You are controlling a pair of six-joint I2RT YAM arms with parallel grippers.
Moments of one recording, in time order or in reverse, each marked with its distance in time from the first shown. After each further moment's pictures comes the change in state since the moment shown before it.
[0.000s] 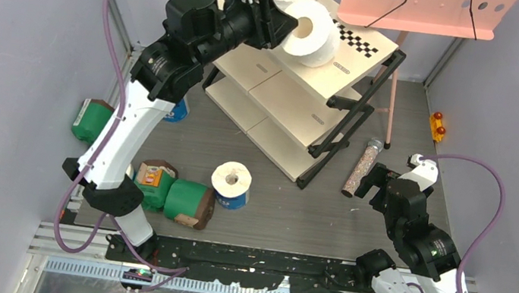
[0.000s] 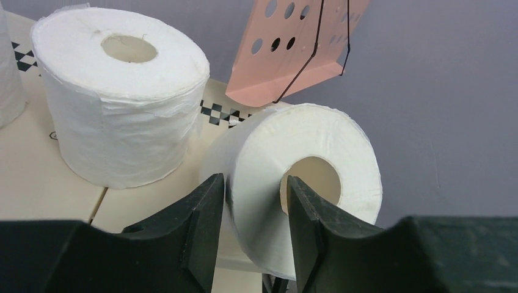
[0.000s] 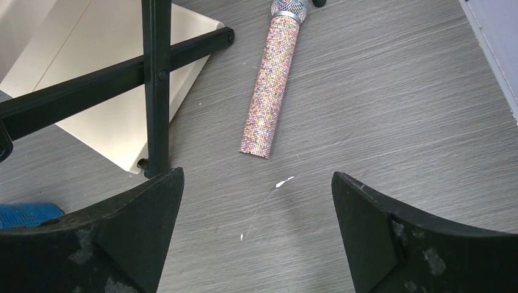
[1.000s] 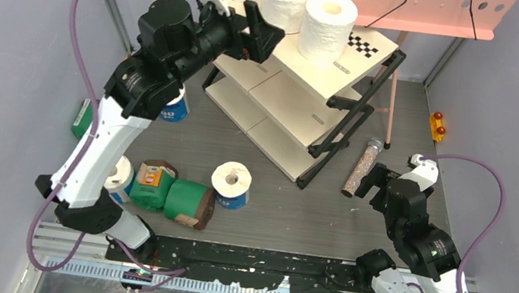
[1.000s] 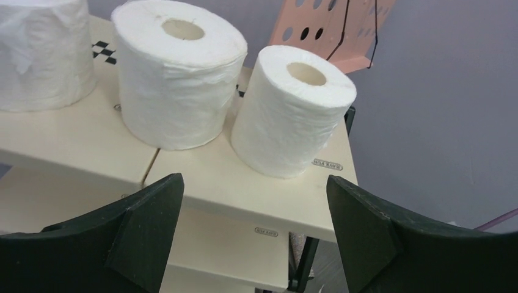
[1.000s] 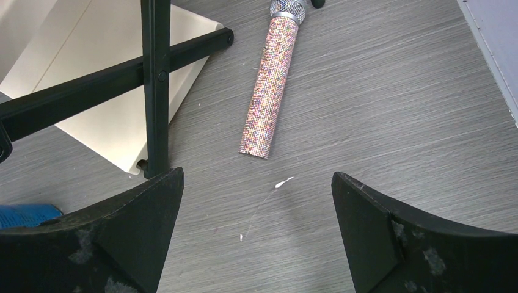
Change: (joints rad) left arm 0.000 -0.139 -0.149 0.024 -0.063 0.056; right arm 0.000 -0.001 0.000 0.000 0.002 0.000
